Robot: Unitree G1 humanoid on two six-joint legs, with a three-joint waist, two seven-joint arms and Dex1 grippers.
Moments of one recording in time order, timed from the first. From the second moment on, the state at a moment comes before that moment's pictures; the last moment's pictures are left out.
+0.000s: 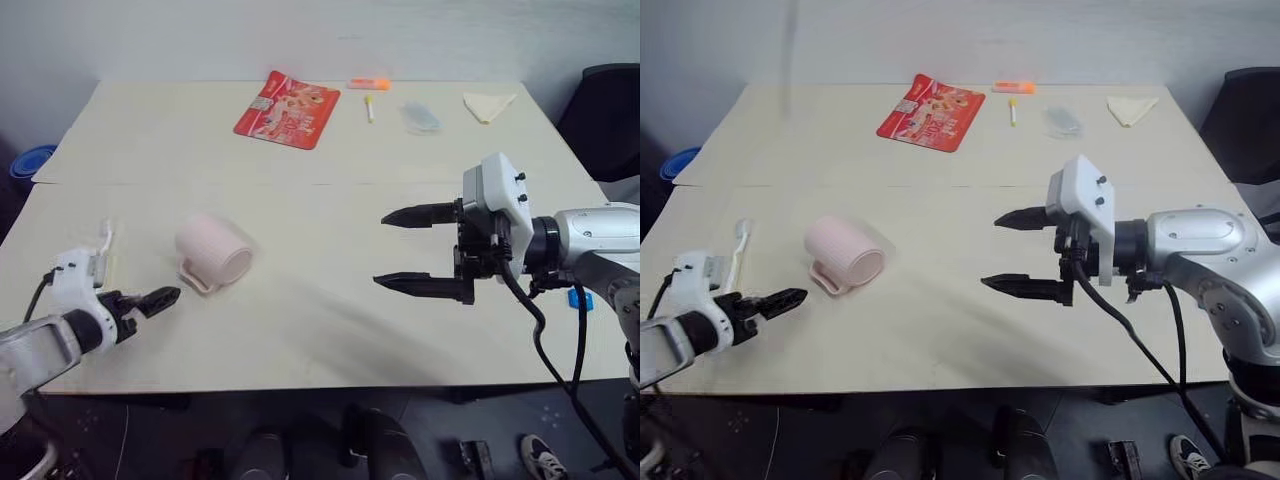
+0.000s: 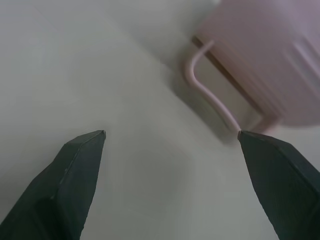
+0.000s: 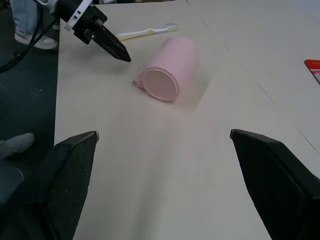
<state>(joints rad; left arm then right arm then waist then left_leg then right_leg) -0.29 0.57 0.76 -0.35 -0.94 1.62 0.11 -0.63 -0.90 -0.05 -0.55 0.82 0.89 0.92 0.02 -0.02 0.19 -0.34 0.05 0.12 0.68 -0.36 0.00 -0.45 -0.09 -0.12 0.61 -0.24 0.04</state>
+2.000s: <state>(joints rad) -0.69 0.37 -0.22 0.02 -0.57 0.33 -0.08 -0.37 -0.86 -0.25 -0.57 0.86 0.94 0.55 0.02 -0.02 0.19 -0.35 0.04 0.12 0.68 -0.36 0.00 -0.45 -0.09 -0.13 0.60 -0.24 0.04</state>
